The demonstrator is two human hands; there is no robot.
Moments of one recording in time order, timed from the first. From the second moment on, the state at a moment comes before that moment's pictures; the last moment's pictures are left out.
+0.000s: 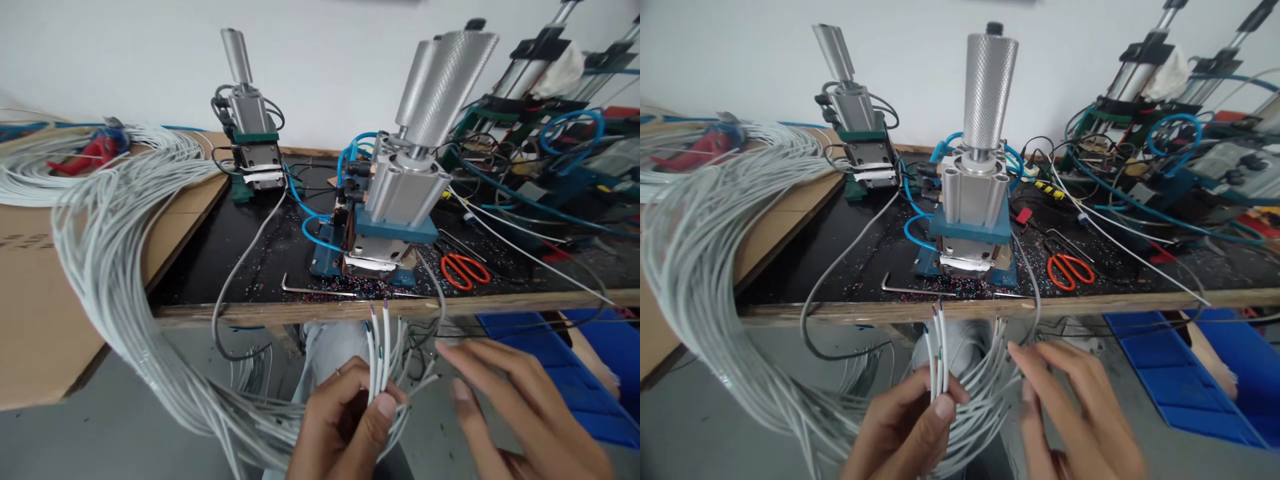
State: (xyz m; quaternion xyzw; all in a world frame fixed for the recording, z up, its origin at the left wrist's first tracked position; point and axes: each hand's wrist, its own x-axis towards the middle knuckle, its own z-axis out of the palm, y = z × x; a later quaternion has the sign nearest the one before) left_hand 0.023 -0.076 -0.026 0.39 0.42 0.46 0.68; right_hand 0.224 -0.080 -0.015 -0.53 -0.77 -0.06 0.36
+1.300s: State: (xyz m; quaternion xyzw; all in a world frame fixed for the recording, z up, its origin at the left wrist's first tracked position) left_hand 0.012 -0.057 0.000 0.59 0.46 0.51 0.42; right_hand 0.160 -0.091 -0.011 -0.51 -0.67 0.37 0.40
